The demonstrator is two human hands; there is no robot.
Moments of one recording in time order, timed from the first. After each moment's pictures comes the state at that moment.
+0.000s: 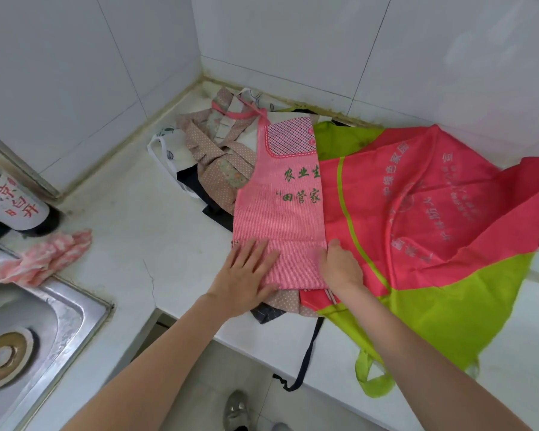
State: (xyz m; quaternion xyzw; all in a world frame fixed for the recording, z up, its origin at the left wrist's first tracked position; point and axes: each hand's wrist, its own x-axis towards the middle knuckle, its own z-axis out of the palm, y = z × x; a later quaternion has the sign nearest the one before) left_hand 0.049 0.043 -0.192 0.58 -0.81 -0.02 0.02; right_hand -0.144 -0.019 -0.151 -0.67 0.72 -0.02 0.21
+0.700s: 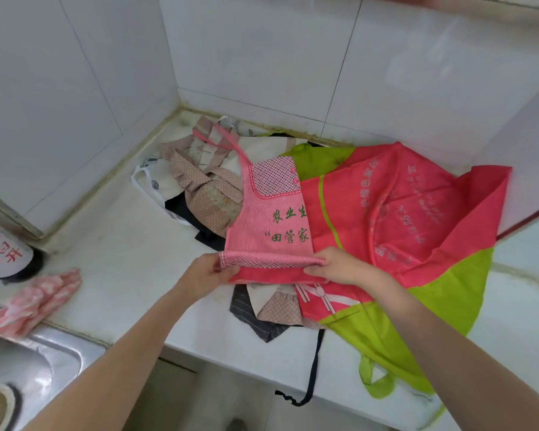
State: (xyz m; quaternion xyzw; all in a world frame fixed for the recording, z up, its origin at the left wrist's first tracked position) left_hand 0.110 0.010 -0.144 0.63 -0.60 -0.42 0.24; right_hand -0.156 -0.040 -0.107 -0.73 0.55 0.01 0.40
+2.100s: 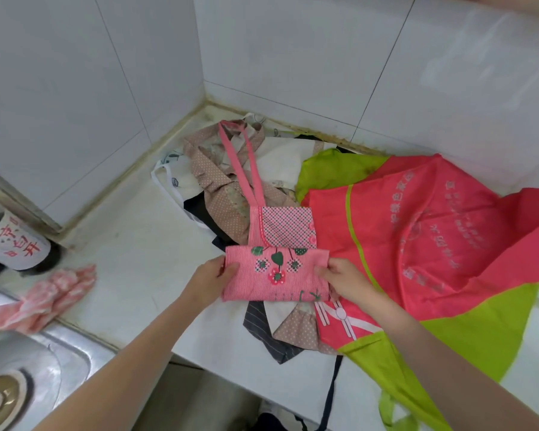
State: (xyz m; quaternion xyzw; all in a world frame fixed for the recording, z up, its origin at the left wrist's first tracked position) left_hand 0.125 -0.003 -0.158 0.71 -0.56 -0.38 0.18; right_hand -0.134 -0.057 -0.139 -0.66 0.61 -0.08 0.44
